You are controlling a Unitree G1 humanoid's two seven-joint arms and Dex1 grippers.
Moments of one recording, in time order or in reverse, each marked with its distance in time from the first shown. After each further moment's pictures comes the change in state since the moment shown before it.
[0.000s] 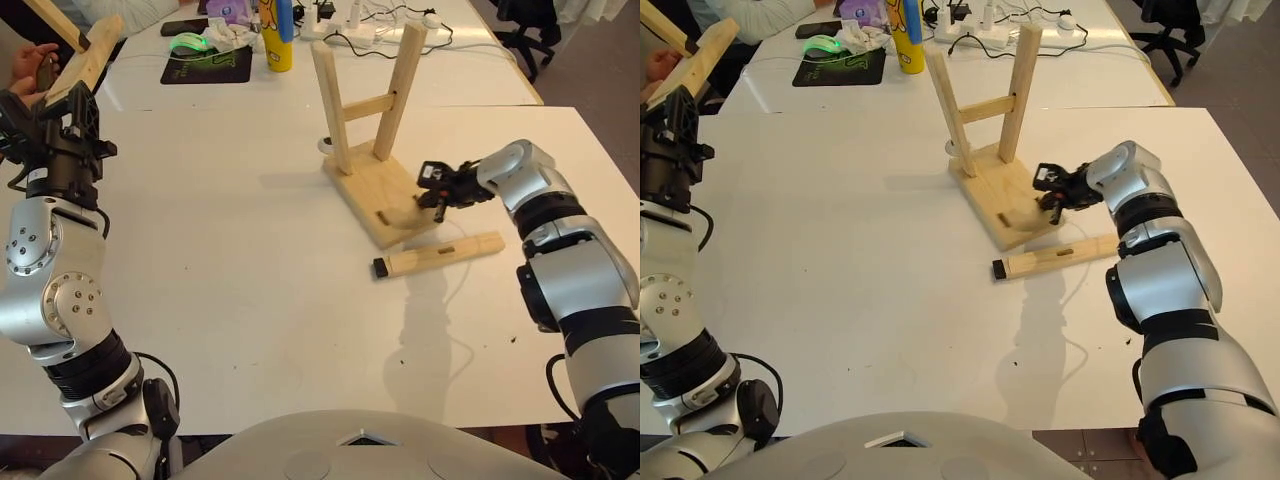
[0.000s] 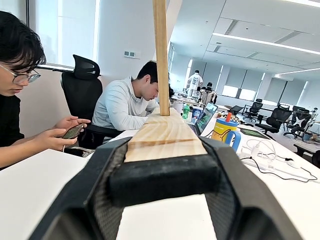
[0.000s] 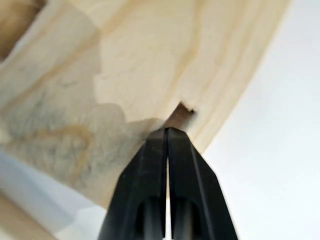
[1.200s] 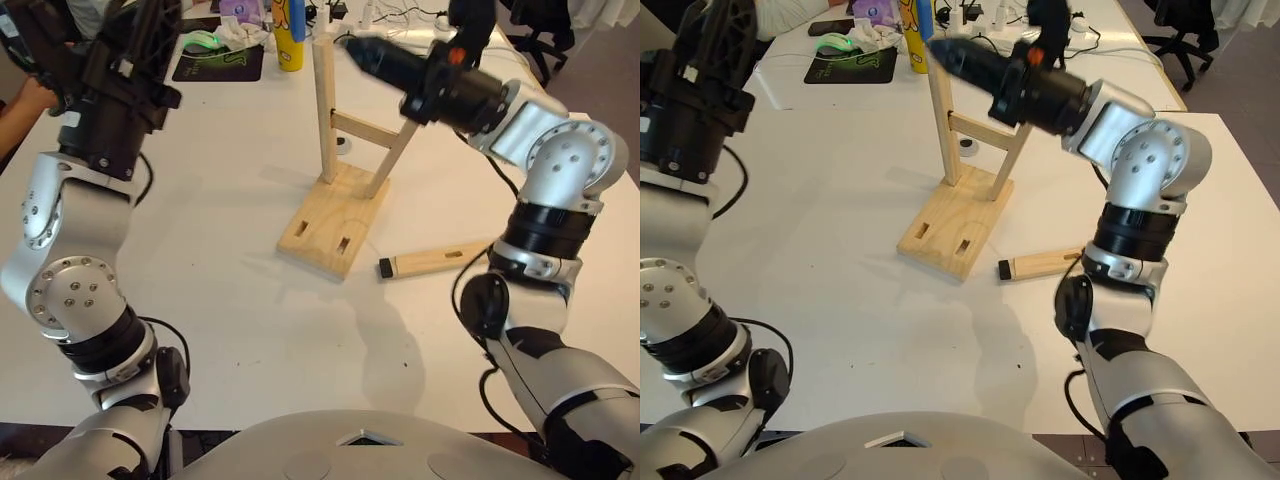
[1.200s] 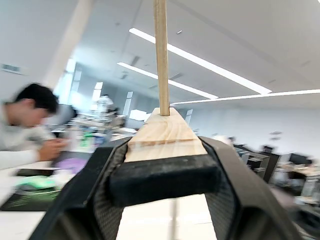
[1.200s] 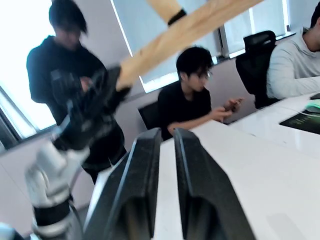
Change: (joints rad) left arm -0.208 -0.065 -0.129 -0.141 -0.490 0.046 -0.096; right arm 0.051 0.343 -0.888 -1.050 1.061 1.240 -0.385
